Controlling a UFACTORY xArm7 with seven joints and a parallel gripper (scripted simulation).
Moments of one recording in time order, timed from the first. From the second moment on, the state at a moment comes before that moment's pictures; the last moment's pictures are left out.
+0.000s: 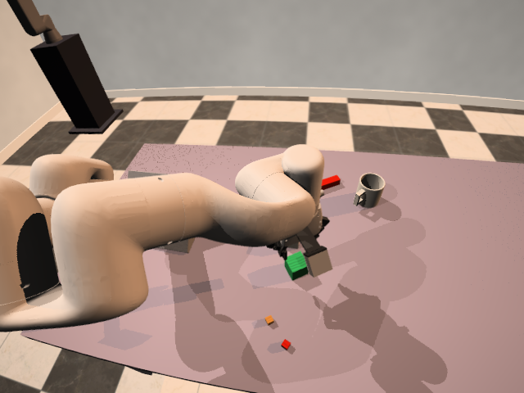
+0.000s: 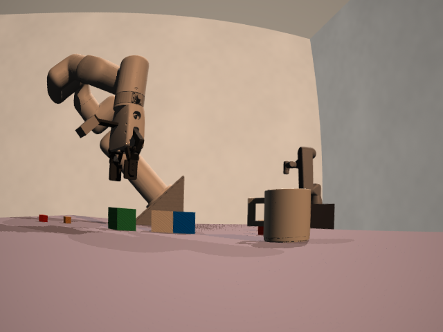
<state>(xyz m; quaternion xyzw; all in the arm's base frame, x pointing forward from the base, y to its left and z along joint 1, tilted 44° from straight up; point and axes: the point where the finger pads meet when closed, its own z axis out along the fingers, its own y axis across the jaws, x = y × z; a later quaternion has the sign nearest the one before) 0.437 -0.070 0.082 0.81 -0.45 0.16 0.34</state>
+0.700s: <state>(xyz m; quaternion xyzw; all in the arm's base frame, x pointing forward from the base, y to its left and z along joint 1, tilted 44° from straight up) 0.437 -0.072 0.081 0.81 -0.45 0.16 0.34</state>
